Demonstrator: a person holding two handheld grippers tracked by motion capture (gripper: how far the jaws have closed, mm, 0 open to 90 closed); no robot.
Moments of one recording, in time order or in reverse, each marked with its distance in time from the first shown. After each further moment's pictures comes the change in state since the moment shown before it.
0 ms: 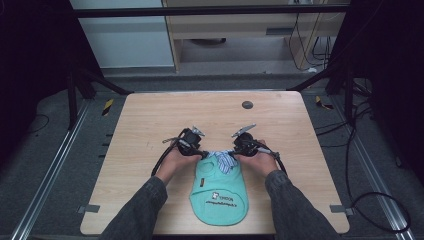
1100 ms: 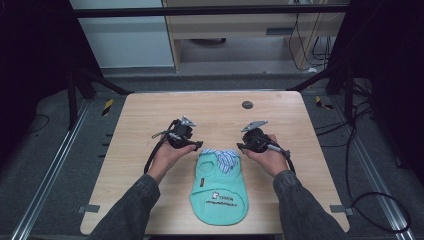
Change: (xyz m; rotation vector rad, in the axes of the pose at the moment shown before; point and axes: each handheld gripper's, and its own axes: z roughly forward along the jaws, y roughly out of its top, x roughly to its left) left arm 0.014 0.011 -0.037 -0.116 0.081 -0.043; right arm -0.011 0.003 -0.036 -0.104 -0.111 -0.037
